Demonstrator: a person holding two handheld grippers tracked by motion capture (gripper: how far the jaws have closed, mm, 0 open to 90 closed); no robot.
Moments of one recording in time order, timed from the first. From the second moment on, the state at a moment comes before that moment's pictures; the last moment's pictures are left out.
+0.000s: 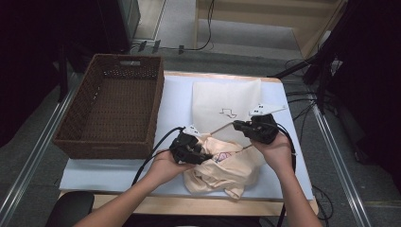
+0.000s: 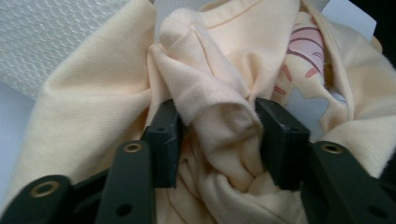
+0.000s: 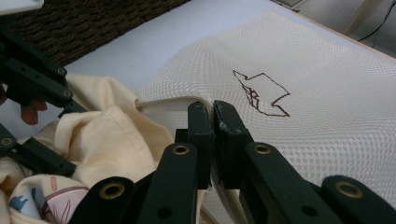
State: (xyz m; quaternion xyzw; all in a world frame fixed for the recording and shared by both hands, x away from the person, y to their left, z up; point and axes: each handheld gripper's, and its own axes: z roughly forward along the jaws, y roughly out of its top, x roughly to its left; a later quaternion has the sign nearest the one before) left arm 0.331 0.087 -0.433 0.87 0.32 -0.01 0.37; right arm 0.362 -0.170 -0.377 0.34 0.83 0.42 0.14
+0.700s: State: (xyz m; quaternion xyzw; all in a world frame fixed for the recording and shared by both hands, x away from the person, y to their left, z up) left arm 0.335 0.042 -0.393 0.87 0.28 0.05 0.41; right arm 0.361 -0.170 -0.376 0.35 0.82 0.43 0.14
